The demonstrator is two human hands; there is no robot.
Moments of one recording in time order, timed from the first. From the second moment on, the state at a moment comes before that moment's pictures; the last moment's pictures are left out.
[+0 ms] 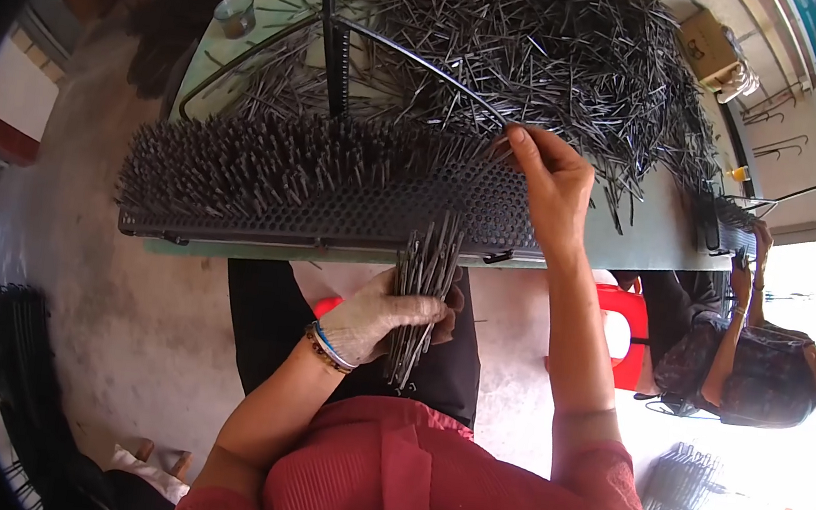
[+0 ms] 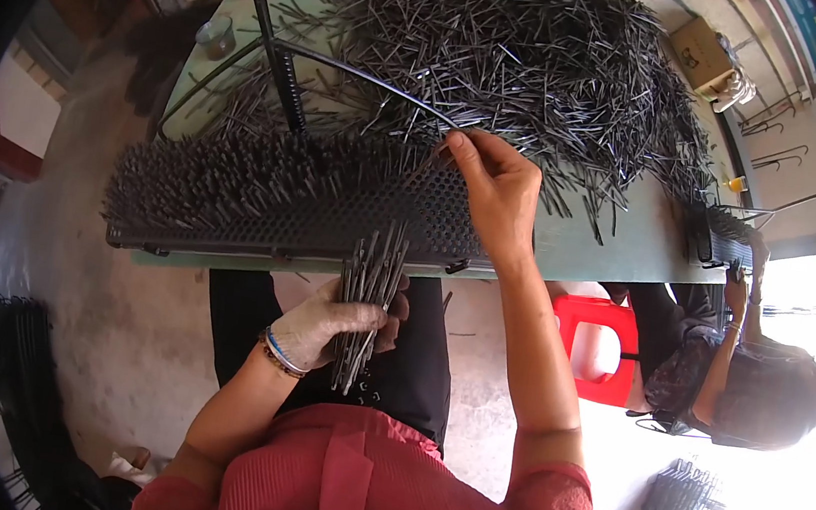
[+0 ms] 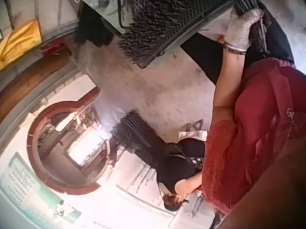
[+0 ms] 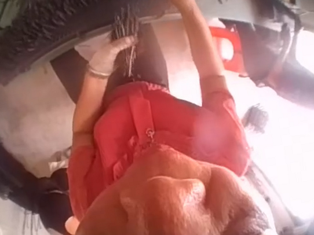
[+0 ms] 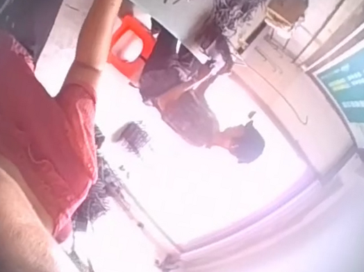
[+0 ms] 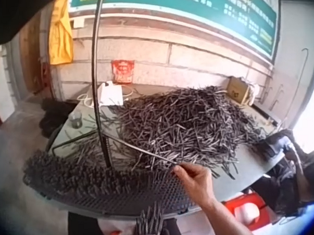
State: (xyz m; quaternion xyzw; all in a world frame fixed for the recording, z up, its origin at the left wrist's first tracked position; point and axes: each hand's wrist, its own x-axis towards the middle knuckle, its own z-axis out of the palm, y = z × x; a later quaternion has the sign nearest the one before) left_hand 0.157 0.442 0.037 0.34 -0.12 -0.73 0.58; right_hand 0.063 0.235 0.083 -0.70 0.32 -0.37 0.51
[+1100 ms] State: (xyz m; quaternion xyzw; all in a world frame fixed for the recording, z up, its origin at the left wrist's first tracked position) left_hand 0.158 0.439 0.034 0.37 -0.05 -0.73 0.57; right_hand 0.080 0.235 0.049 -0.88 0.21 -0.41 0.13
